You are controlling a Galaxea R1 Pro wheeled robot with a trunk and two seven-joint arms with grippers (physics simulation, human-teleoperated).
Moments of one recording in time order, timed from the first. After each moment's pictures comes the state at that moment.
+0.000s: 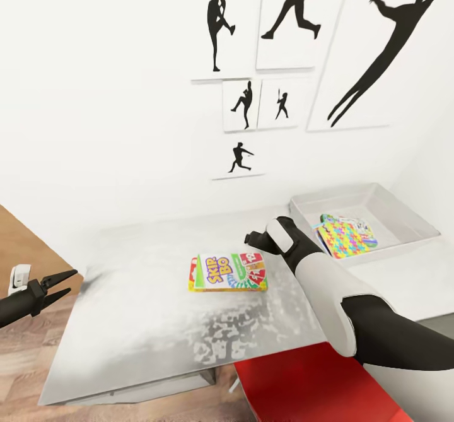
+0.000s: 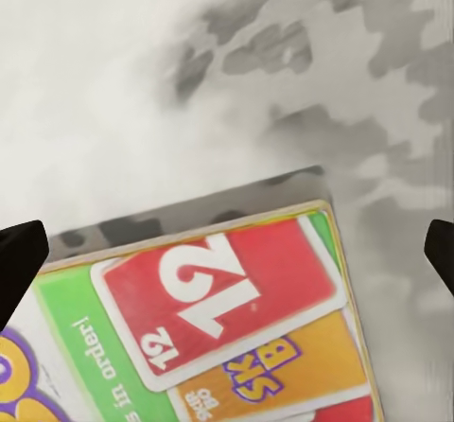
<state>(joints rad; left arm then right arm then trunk) -0.43 0.53 0.48 -1.02 0.68 0.99 -0.83 -1.20 0.17 0.04 -0.38 -0.57 0.70 -0.40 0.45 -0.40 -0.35</state>
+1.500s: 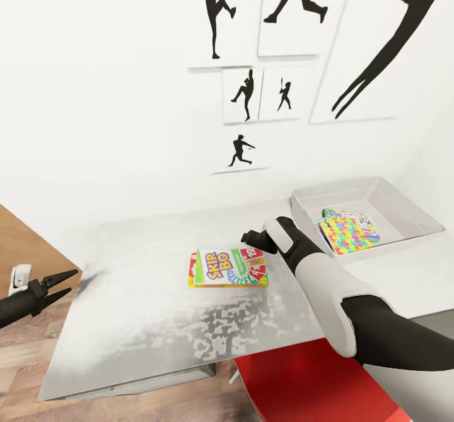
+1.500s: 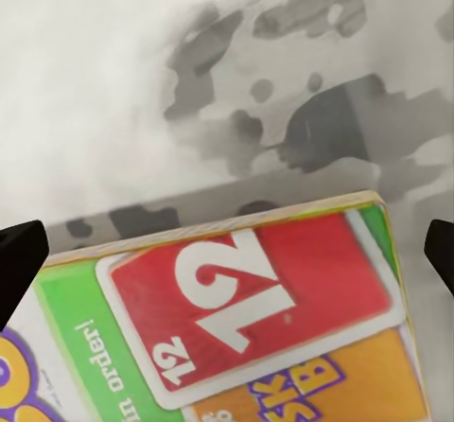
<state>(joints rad) -0.43 0.53 0.48 -1.02 0.68 0.99 -0.83 -1.20 0.17 0.04 -0.38 -0.57 0.69 -0.33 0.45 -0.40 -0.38</state>
